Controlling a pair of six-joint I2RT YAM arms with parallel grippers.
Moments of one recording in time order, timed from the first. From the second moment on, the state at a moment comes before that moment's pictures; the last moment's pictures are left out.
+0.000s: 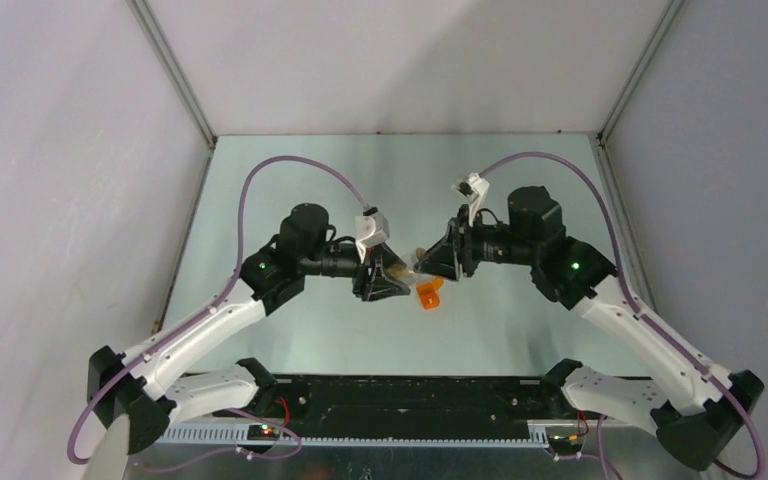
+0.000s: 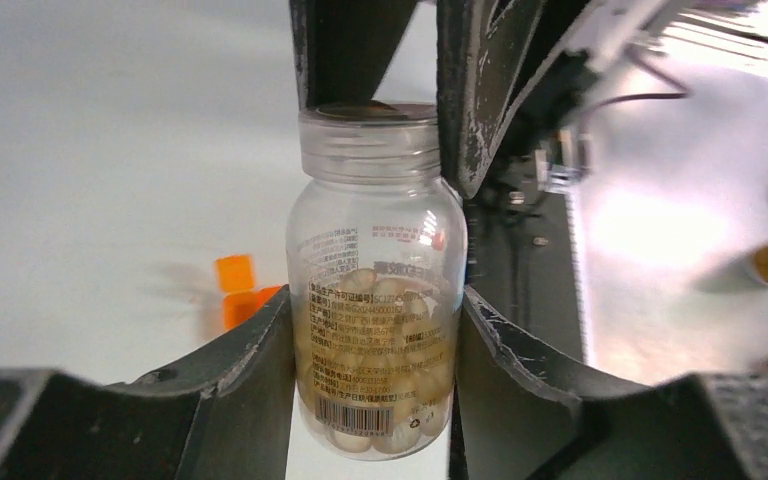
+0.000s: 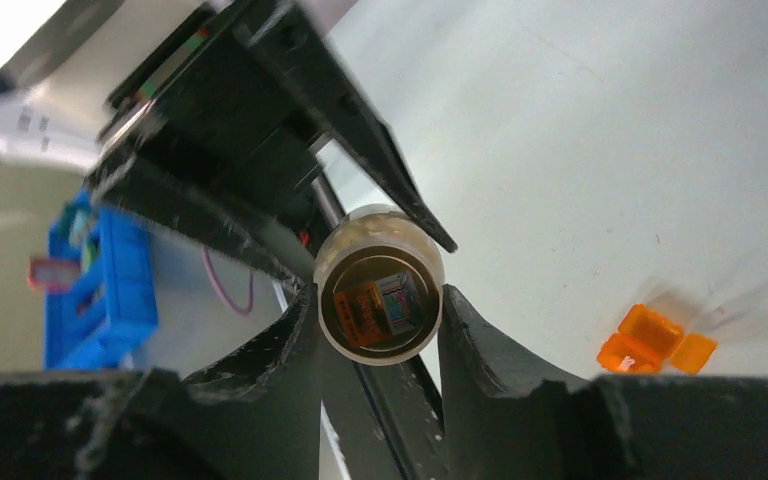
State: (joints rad) left arm -0.73 1.05 0.87 -0.15 0.72 0.05; right arm 0.68 1.05 1.09 -0.37 -0.54 0.38
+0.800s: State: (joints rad) left arm -0.74 1.03 0.92 -0.16 0.56 0.04; right arm 0.91 1.04 1.06 -0.26 0.09 0.75
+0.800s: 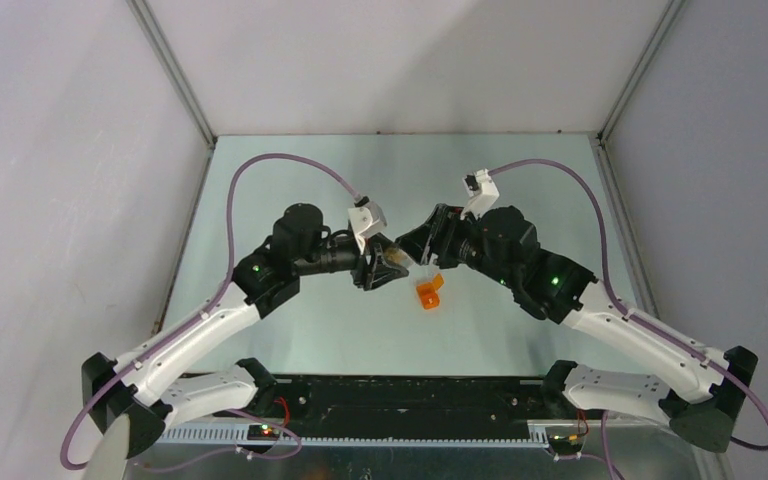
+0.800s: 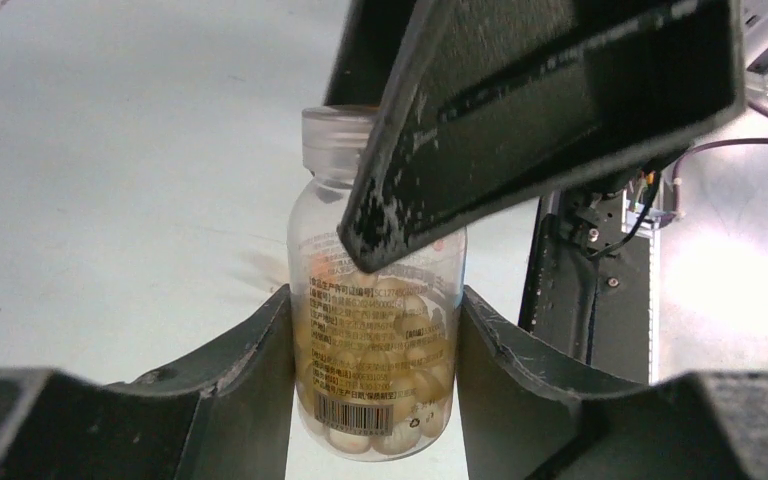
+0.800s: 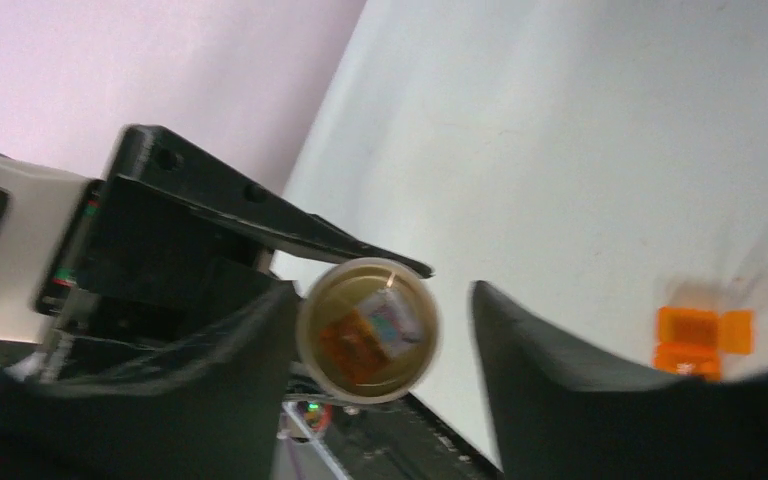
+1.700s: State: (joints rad) left arm -0.74 1.08 0.92 -0.15 0.76 0.00; right arm 0.76 0.97 0.99 -0.19 -0.41 0.38
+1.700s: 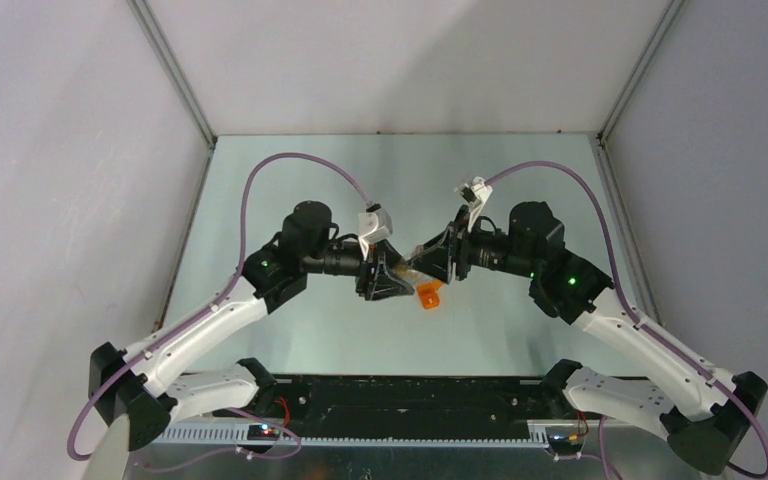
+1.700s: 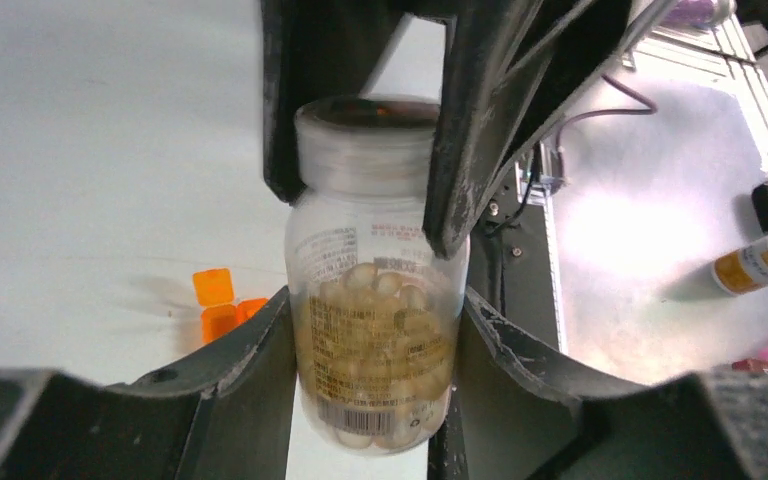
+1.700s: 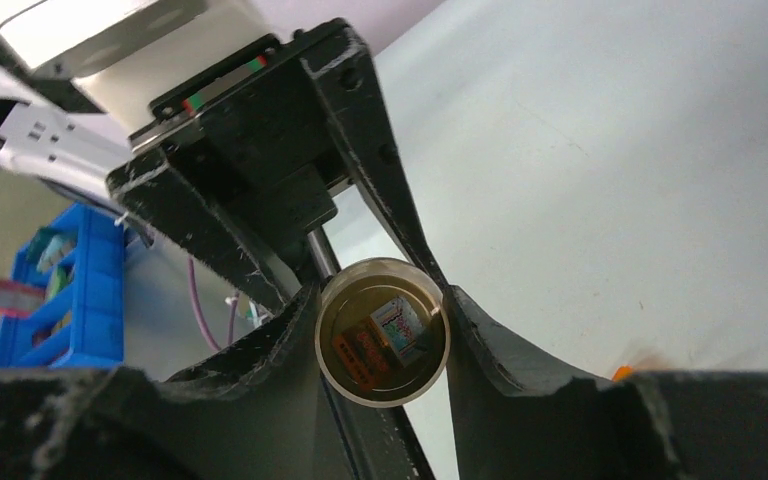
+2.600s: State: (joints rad) left arm -0.75 1.04 0.90 -0.13 0.56 -0.07; right arm 0.89 1.00 1.01 -0.22 0.05 0.79
